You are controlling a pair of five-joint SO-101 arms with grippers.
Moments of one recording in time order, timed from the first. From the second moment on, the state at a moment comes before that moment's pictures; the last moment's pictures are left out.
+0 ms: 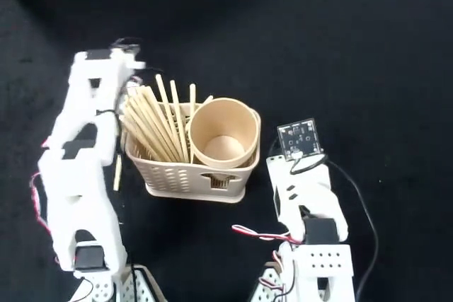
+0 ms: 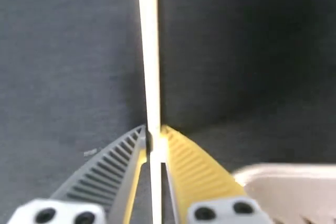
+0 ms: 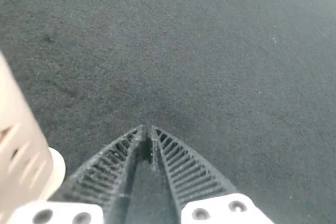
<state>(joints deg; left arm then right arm) -9.3 36.5 -17.5 84.4 -4.4 -1.0 -87.6 96.0 33.5 15.3</state>
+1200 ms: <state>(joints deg) -3.4 -96.7 43.3 39.6 17.4 -1.0 -87.6 96.0 33.5 15.3</state>
